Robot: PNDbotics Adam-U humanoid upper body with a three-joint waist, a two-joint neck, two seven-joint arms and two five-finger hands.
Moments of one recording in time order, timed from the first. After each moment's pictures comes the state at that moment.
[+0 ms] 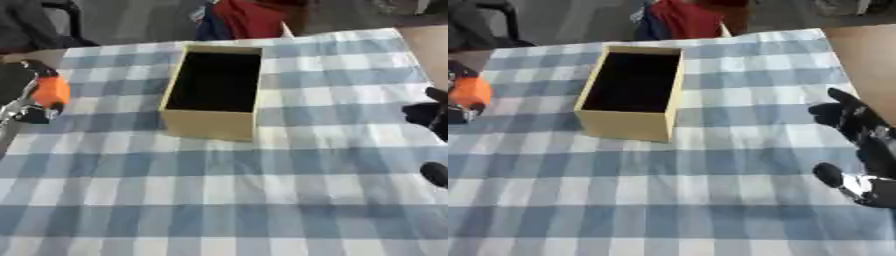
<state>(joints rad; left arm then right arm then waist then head) -0.50 0.91 0.01 -1.18 -0.89 -0.06 0.15 -0.45 -0.16 -0.10 -1.59 0.08 -0.38 0.53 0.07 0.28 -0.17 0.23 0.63</state>
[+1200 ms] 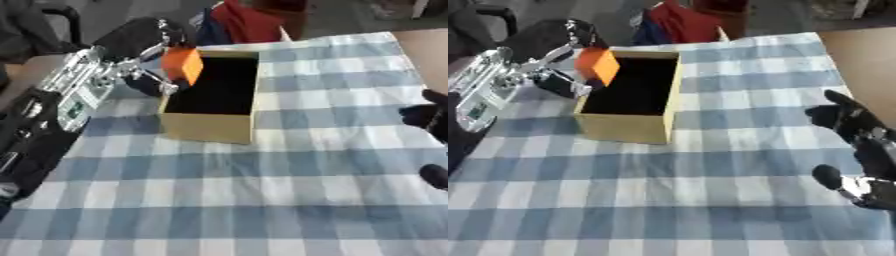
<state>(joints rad) -0.78 0.68 -0.26 -1.39 -0.84 -0.22 -0.16 -0.45 -0.15 -0.09 -1.60 0.08 -0.37 0.54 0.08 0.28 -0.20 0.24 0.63</state>
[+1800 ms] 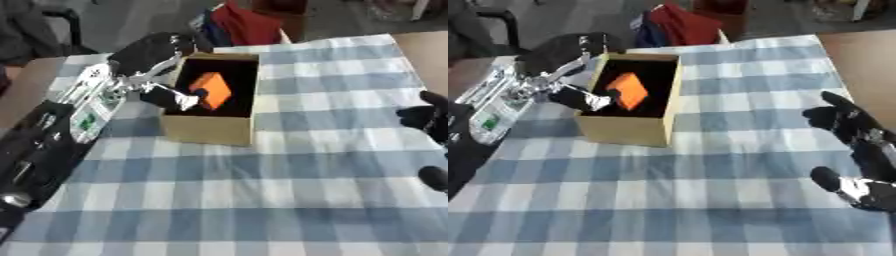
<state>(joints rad) -0.74 0.68 -0.24 -1.51 -0.70 -0.21 -0.09 -0.45 -0.15 -0.09 -1.60 0.08 -0.37 0.54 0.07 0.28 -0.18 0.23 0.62</state>
